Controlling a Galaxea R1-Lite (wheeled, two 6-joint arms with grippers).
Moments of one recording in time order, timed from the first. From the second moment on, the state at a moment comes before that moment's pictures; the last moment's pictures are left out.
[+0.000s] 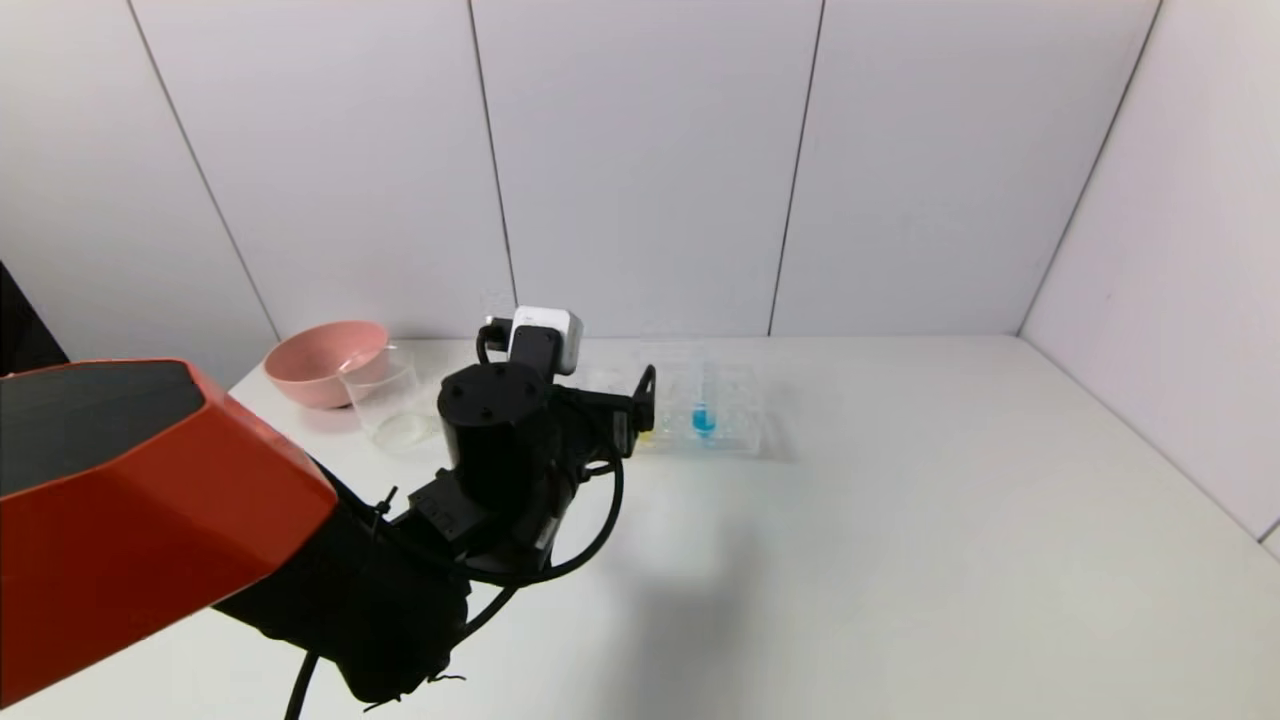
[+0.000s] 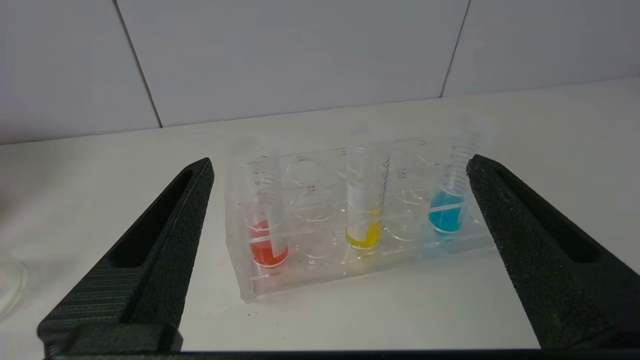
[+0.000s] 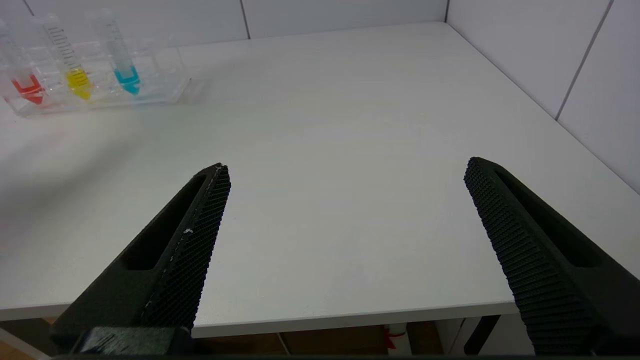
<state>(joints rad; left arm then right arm) -0.73 2.03 -0.79 -1.30 0.49 -0.05 0.00 0.00 0.00 0.00 -0.04 0.09</state>
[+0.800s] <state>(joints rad) -0.72 2.28 -1.04 -1.28 0.59 -0.03 0.00 0.00 0.00 0.00 -0.04 0.09</state>
